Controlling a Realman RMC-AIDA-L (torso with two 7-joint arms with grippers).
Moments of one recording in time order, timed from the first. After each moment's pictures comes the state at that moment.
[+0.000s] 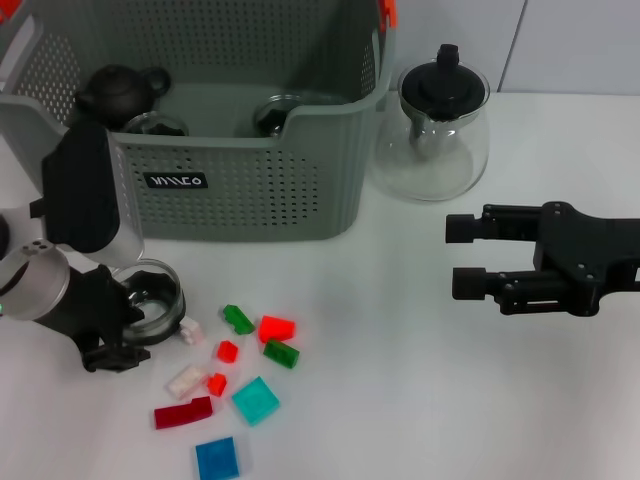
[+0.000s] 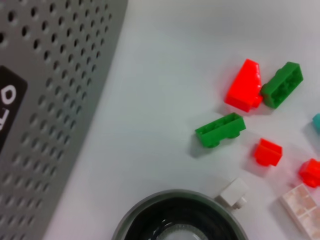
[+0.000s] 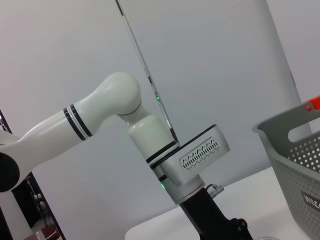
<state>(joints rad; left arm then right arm) -0.42 -2.17 1.22 1.35 2.79 1.51 -1.78 0.60 2.00 -0.74 -0.58 -1.87 -1.89 1.49</state>
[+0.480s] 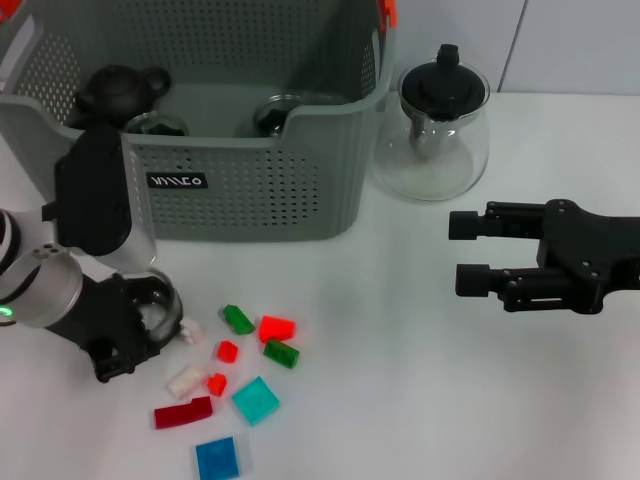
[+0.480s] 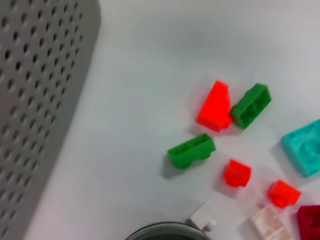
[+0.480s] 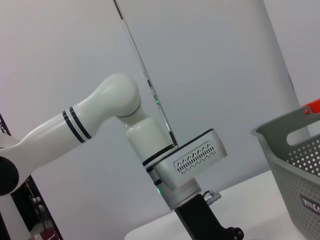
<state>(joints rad) -0.42 -2.17 1.24 1.37 2.76 1.56 -1.80 0.59 2.00 -0.72 -0.58 -1.87 -1.90 1.49</state>
